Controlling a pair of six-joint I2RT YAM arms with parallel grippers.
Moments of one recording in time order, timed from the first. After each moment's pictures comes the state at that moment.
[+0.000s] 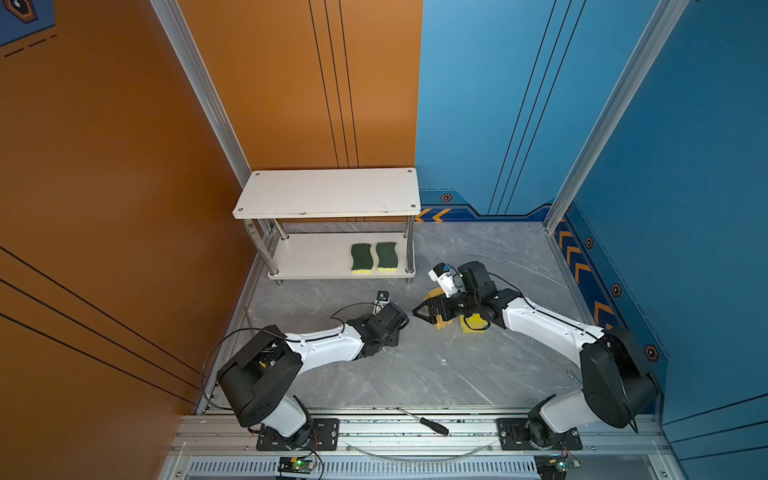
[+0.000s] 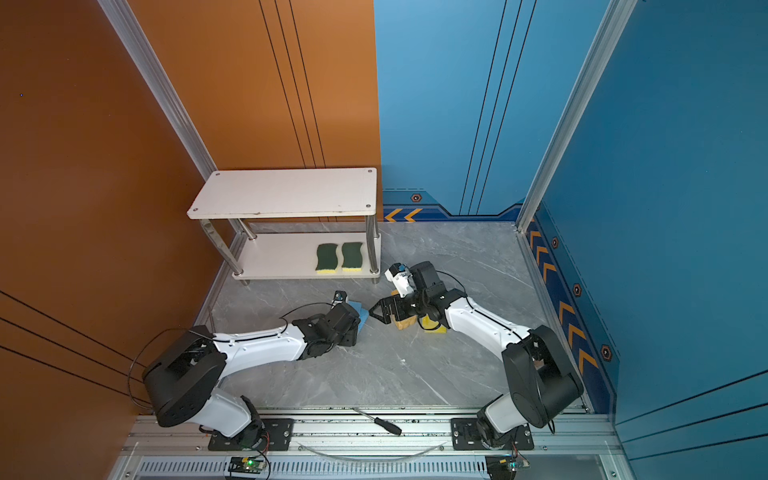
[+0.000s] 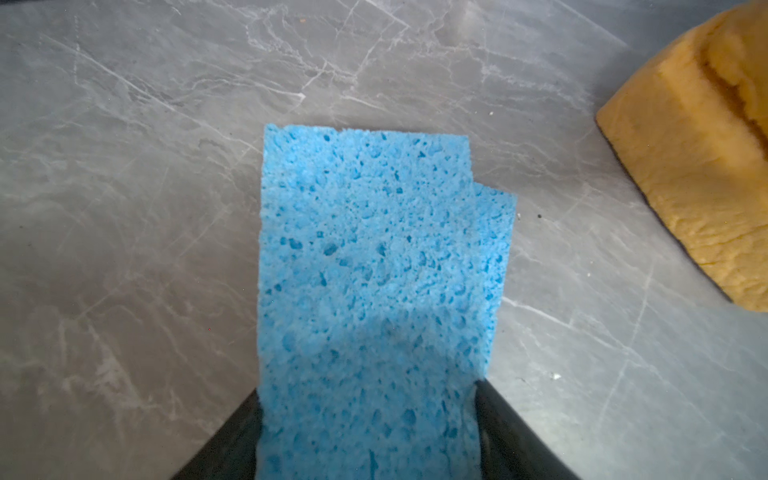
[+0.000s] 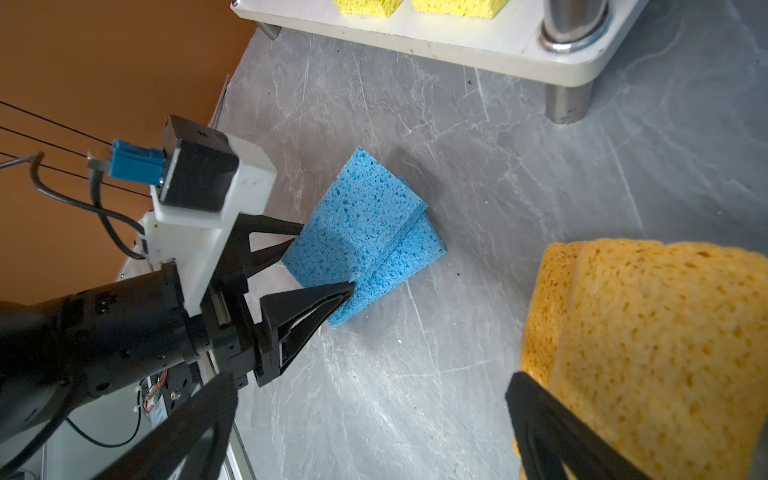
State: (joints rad) left arm -0.82 1.53 0.75 -0.25 -0.39 -0.61; right arm 0.53 1.50 0.93 -0.22 -0.53 0.25
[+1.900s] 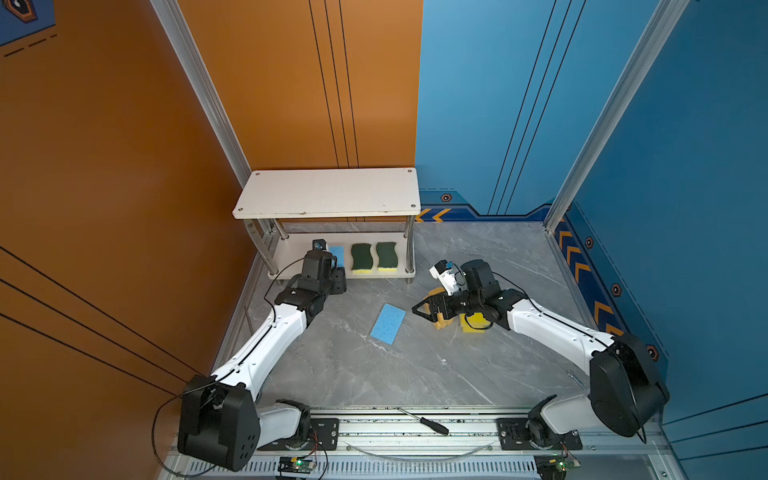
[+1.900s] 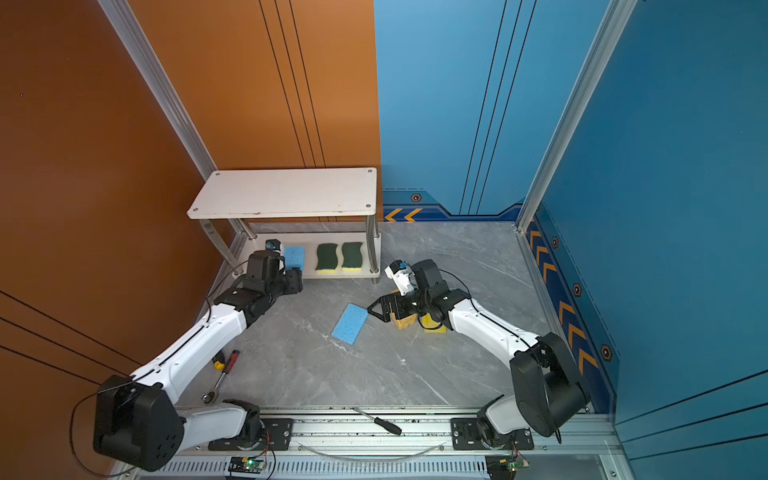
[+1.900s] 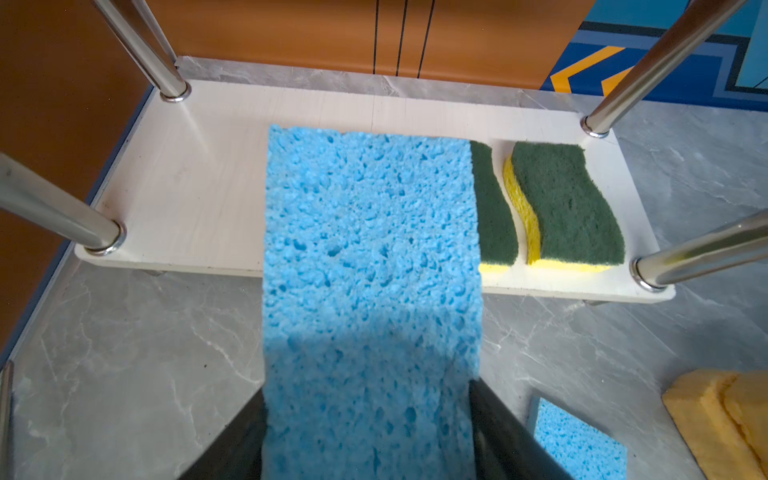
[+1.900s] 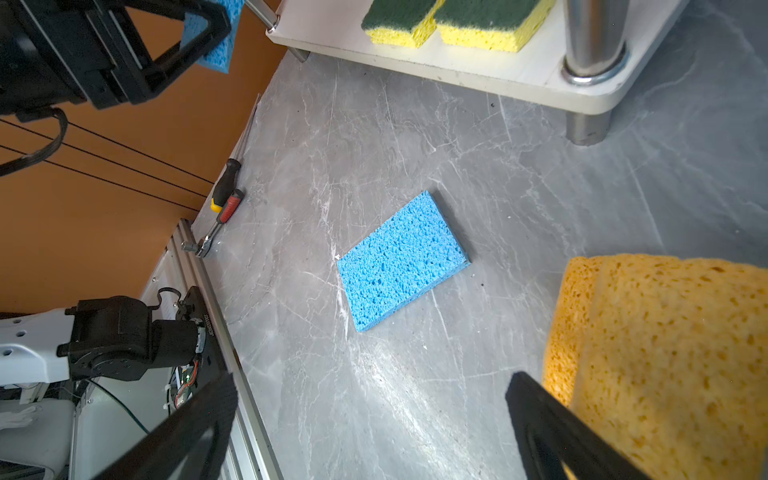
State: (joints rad) left arm -0.23 1.27 0.94 -0.33 -0.20 -0.25; right arm 0.53 1.45 0.93 -0.22 -0.57 0.29
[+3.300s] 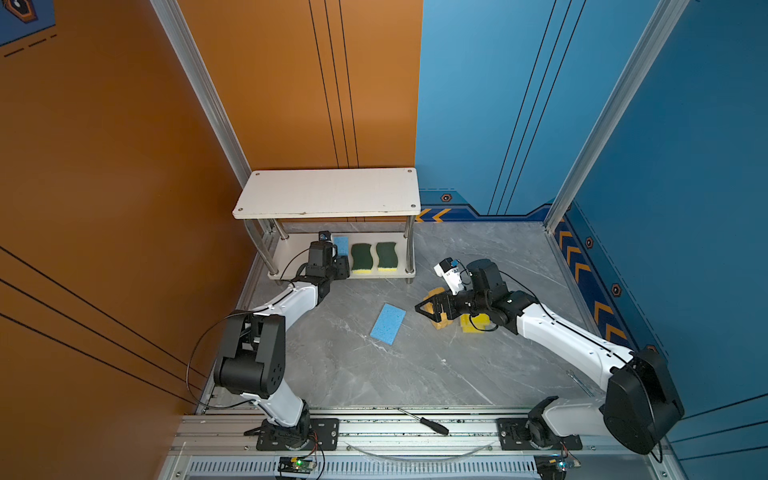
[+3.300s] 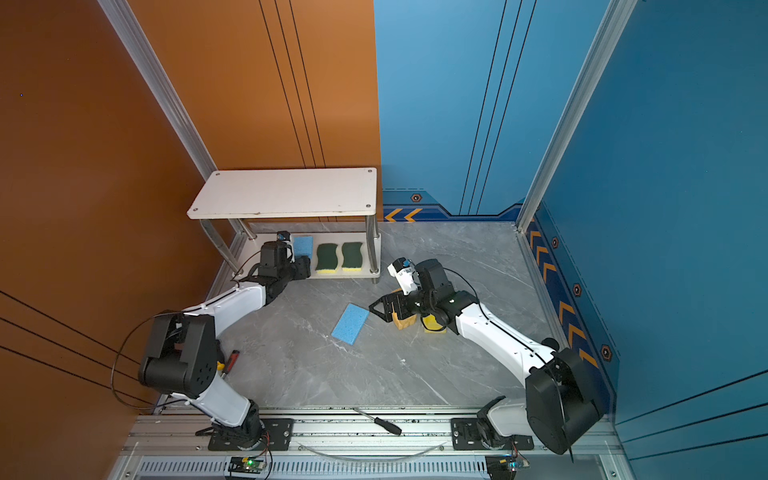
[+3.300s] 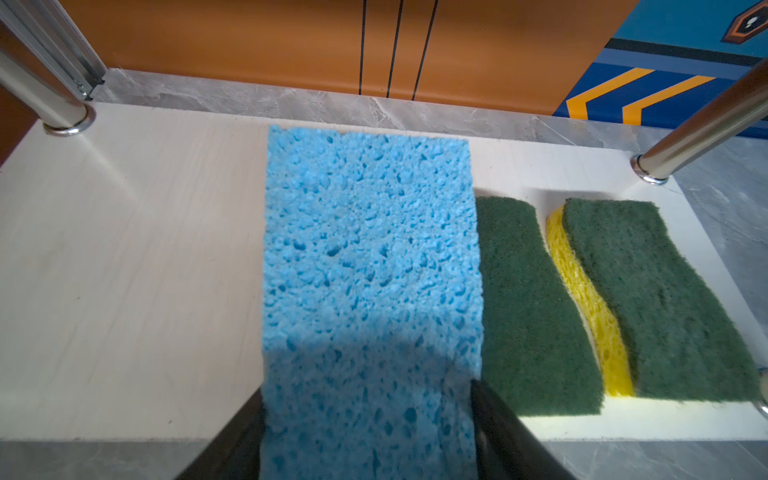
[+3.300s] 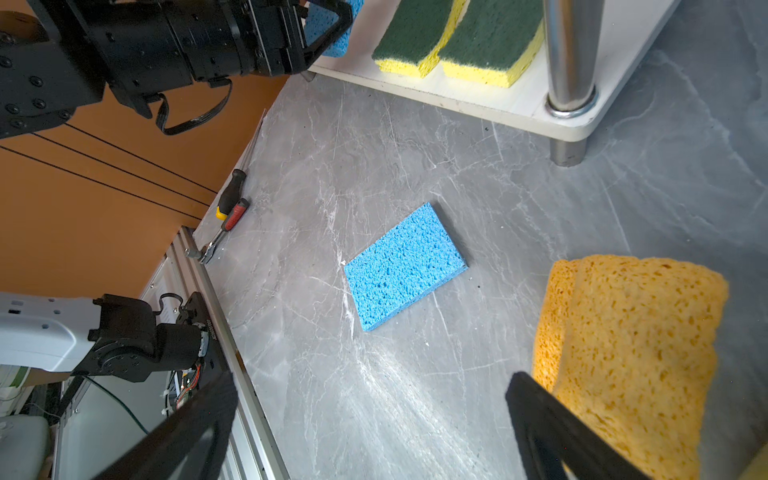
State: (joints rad) left arm -0.14 1.64 0.99 0.04 -0.09 -0.20; right arm 0.54 1.36 0.93 -0.26 -0.52 0.29
